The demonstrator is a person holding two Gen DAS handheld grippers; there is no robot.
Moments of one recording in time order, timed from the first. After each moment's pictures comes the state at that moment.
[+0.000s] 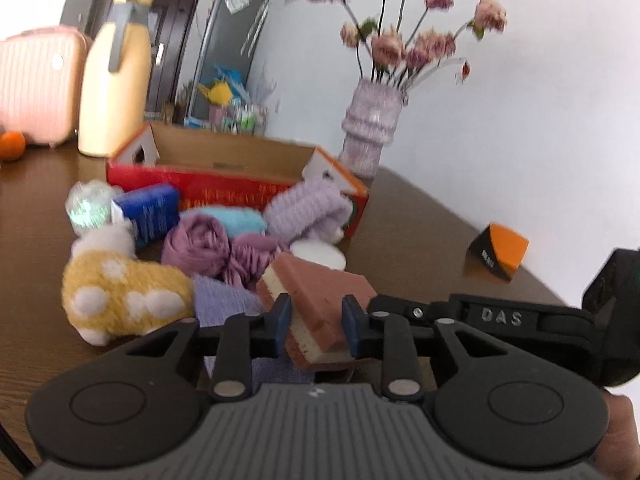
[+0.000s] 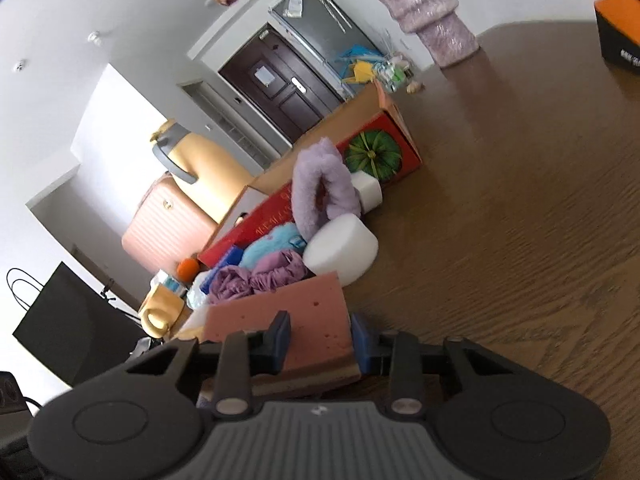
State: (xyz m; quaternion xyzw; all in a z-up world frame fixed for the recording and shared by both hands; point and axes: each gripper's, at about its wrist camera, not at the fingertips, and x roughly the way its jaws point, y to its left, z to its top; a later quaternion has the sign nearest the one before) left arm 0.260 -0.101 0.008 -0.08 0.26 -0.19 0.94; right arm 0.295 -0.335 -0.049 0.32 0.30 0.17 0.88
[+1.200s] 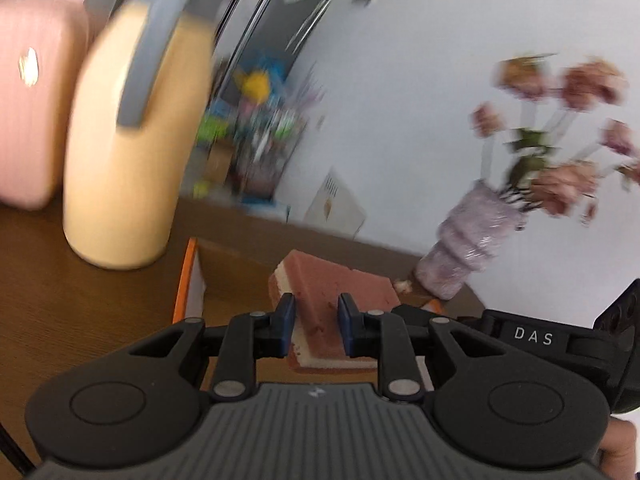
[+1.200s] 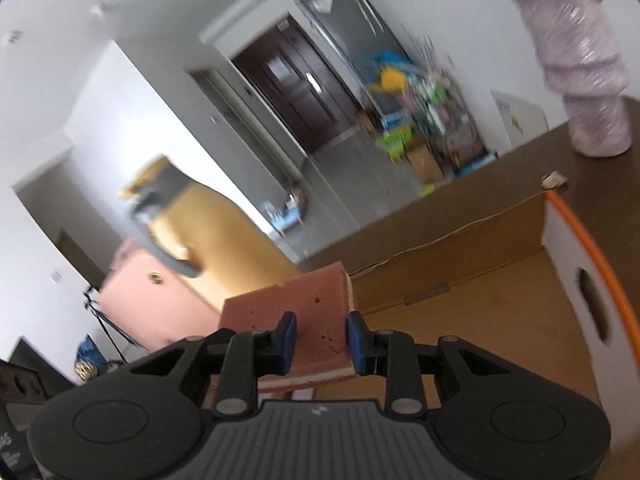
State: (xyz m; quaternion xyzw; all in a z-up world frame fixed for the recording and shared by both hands) left arm 0.604 0.020 0.055 -0.20 0.31 -0.17 0.91; right arm 0.559 -0.244 0.071 0.27 0.29 0.17 0.90
